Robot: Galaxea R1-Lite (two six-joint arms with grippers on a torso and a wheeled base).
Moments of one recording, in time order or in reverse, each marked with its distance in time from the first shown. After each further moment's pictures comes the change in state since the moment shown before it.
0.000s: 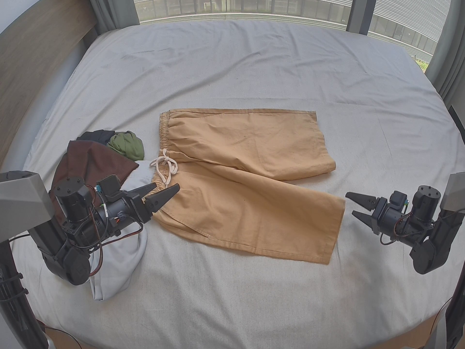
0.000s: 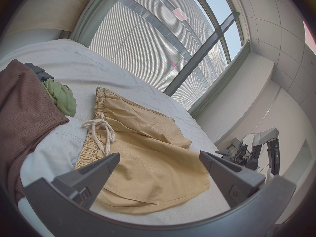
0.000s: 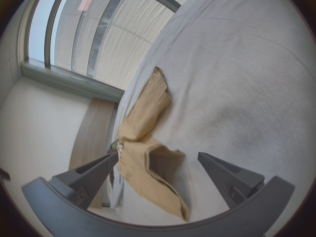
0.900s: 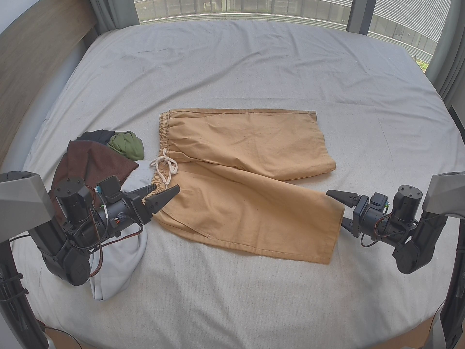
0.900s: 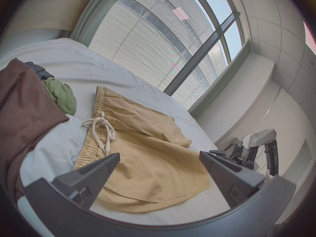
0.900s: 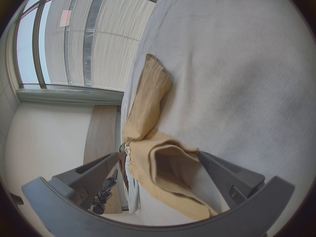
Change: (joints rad) left arm 0.000 0.001 0.006 0.000 0.000 0.001; right arm 0.110 0.093 -0.115 0.003 -0.027 0.213
